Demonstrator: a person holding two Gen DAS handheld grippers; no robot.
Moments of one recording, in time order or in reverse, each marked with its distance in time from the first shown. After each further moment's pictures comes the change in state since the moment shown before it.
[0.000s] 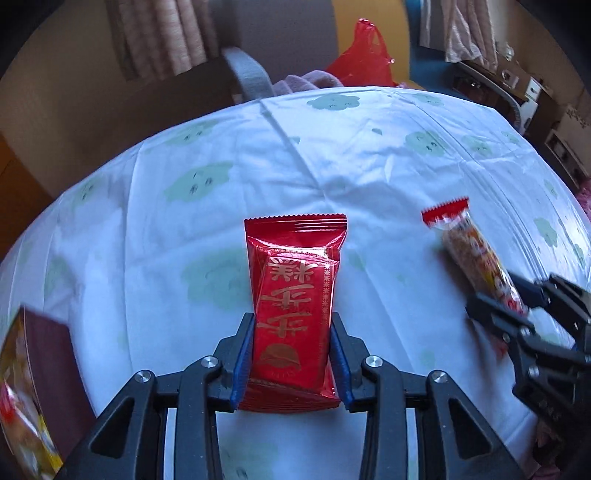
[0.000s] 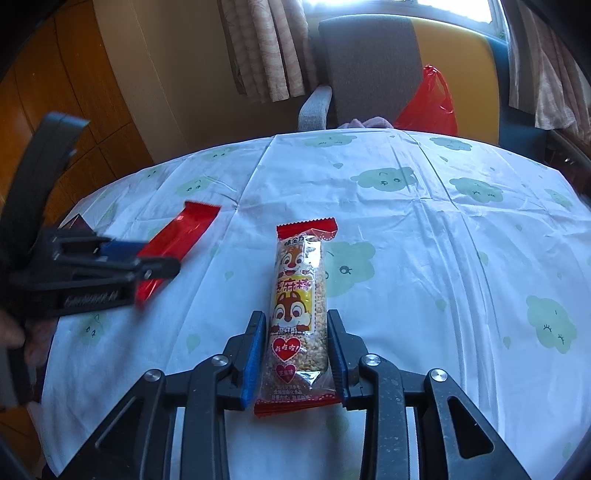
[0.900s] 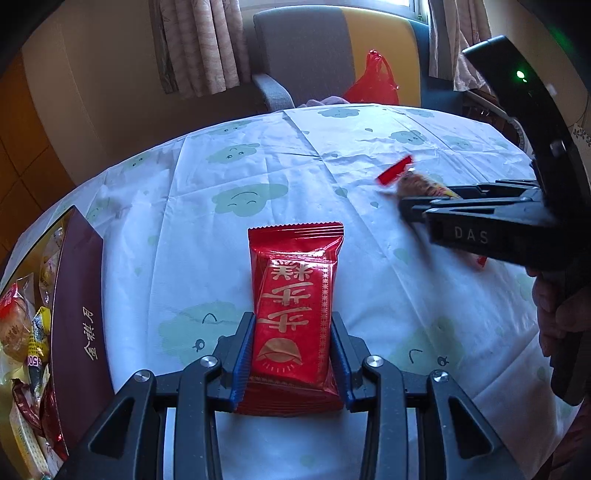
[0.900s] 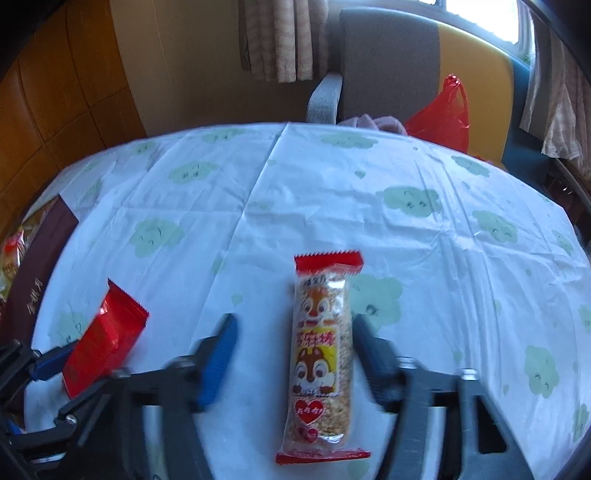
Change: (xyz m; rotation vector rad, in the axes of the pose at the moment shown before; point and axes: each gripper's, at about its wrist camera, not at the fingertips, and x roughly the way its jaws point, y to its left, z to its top) left arm -0.038 -0.015 -0.084 -0.064 -0.154 0.063; right arm 0.027 0.031 0.028 -0.110 0.092 -0.133
